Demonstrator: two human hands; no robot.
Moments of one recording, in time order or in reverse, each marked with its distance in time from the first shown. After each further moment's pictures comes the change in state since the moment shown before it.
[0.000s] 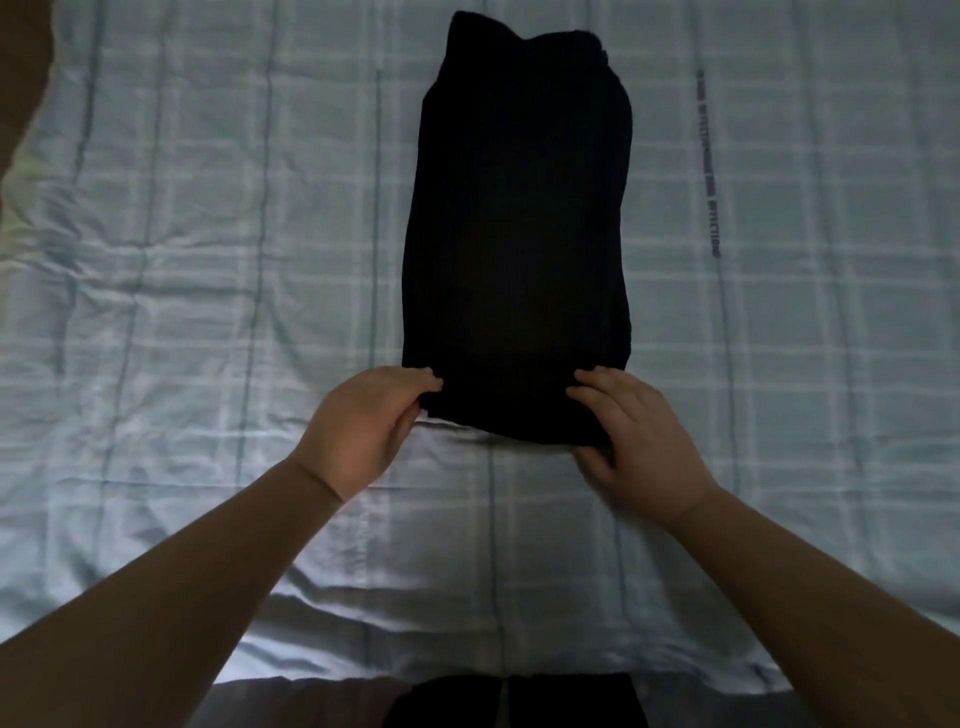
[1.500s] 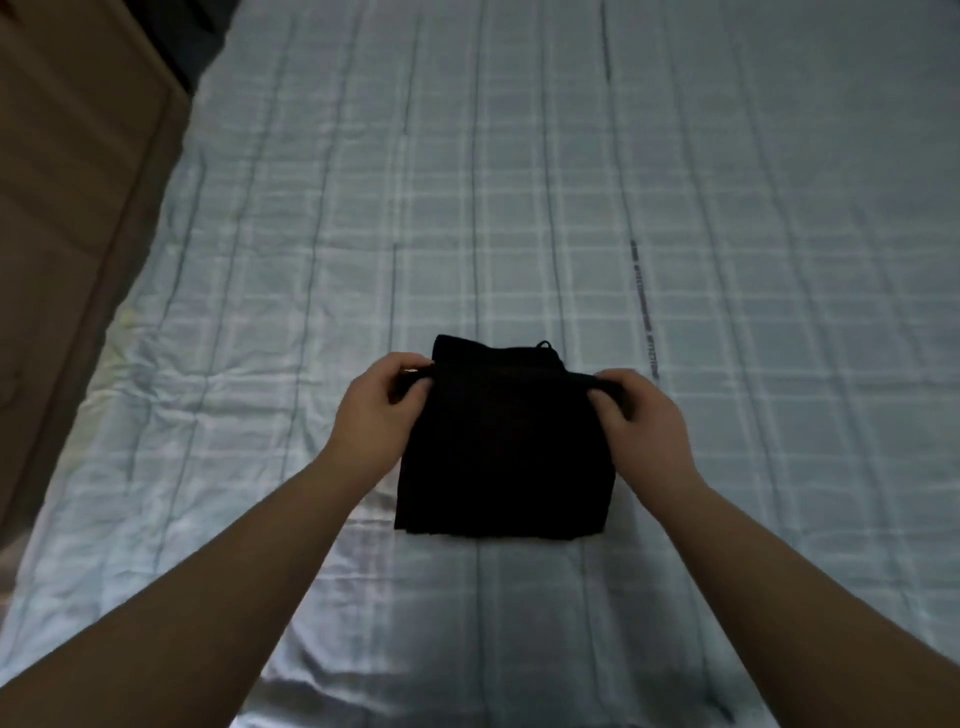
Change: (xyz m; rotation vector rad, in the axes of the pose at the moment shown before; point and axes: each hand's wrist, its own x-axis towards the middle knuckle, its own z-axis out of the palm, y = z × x) left_hand 0.100 0.067 -0.103 -0.595 0.267 -0.544; right_hand 0.090 -0.033 -0.137 0.581 0.265 0.574
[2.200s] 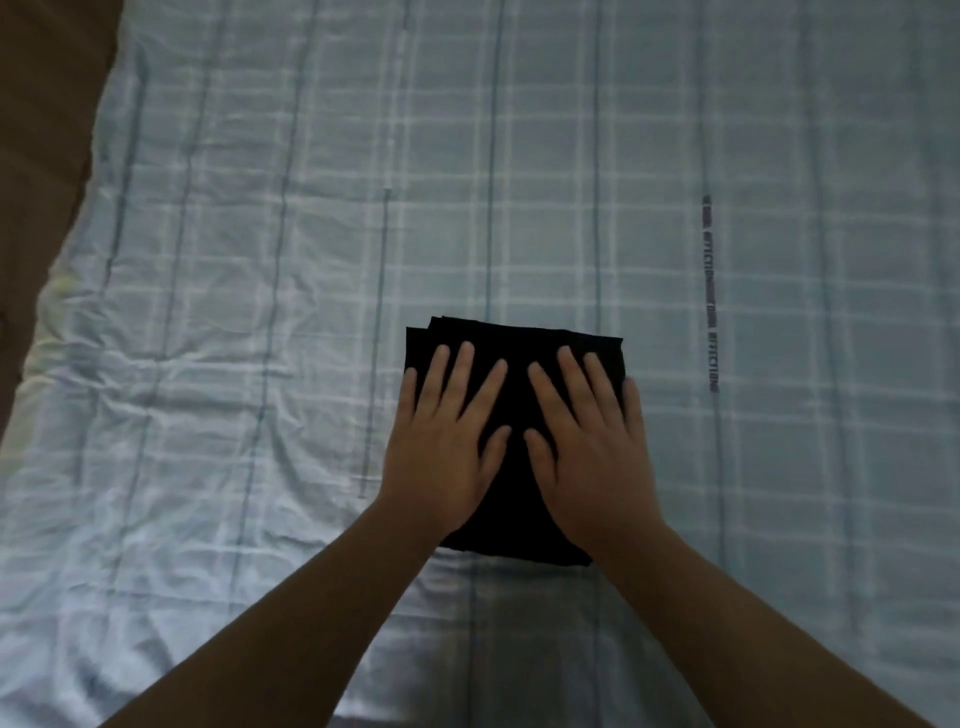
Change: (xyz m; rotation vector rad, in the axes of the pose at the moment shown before) left_hand 0.036 -0.066 0.088 0.963 -0.147 0.307; right_hand 0.041 0.045 0.078 -0.682 -0.177 -0.400
